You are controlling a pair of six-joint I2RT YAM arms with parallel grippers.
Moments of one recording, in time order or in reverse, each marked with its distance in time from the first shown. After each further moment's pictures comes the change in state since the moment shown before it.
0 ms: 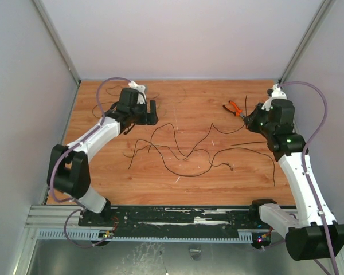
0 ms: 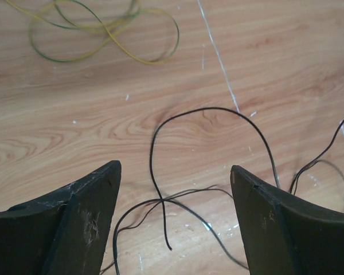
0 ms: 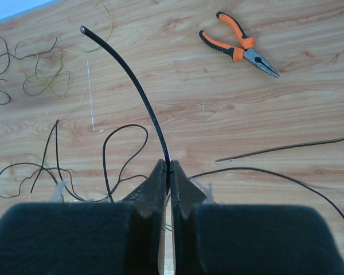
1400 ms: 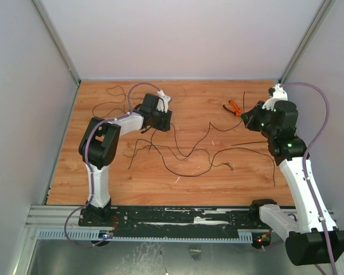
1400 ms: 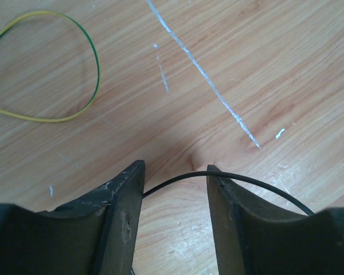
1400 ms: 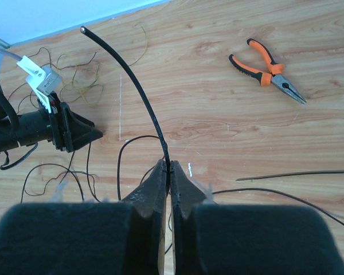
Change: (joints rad) left arm -0.073 0.487 0.177 0.145 0.159 0.249; right arm 0.000 -0.048 -0.032 0.103 -0.097 0.011
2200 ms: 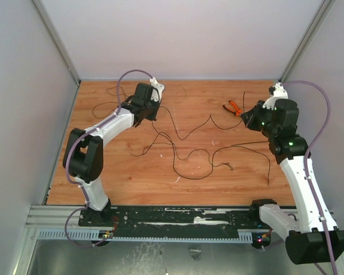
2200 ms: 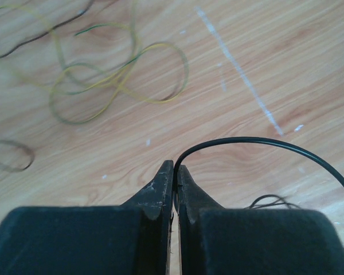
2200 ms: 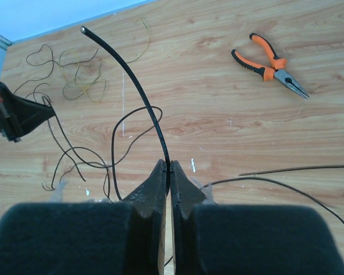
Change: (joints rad) left arm 0.000 -0.223 0.029 -0.154 -0.206 0.071; right arm 0.000 0.008 0.036 -0.042 -0.008 0.011
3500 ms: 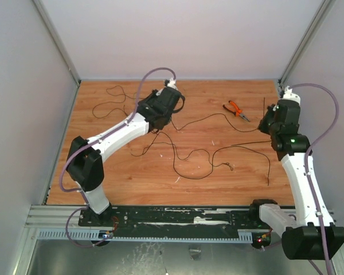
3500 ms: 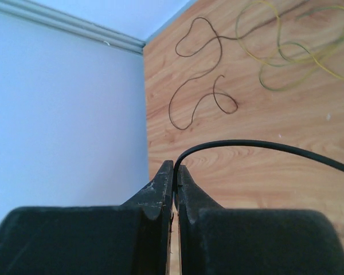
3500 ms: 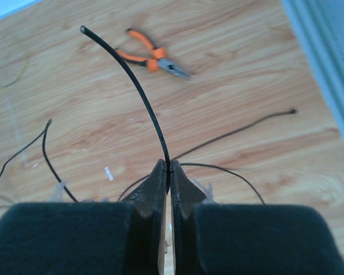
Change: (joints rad) left arm -0.243 -0.057 0.145 -0.189 -1.022 0.277; right arm -0.069 0.044 0.003 -0.099 0.286 -0.058
